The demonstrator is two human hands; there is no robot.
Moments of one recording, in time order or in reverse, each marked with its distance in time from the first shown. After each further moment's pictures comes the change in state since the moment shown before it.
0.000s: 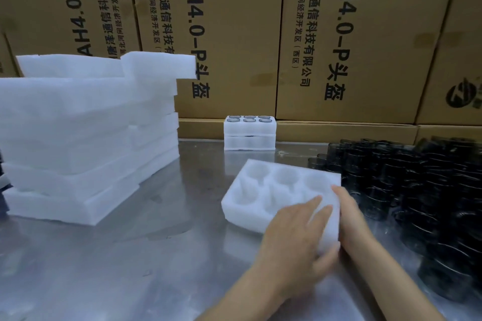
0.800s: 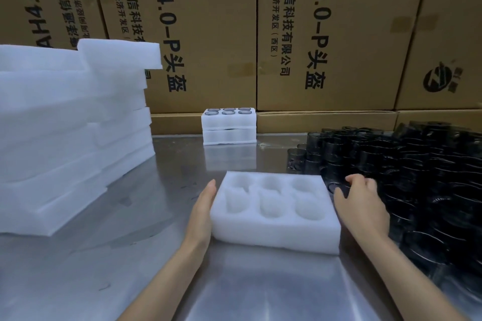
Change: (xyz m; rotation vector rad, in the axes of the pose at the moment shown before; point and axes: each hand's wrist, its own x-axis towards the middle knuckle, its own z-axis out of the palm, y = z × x) left_hand 0.000 -0.090 0.015 -1.277 0.210 -1.045; right_hand 0.017 -0.021 -0.056 -1.238 0.454 -0.489
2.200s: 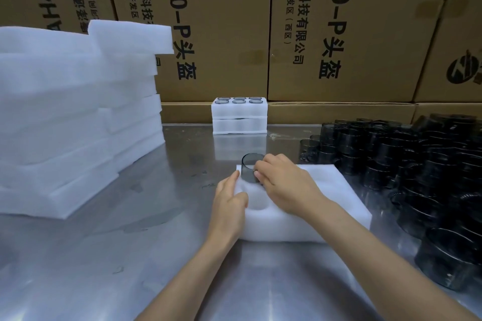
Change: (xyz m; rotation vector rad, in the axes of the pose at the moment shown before) left_hand 0.004 -0.012 0.015 0.414 0.072 0.195; right_hand -0.024 -0.109 0.035 -0.098 -0.361 -0.844
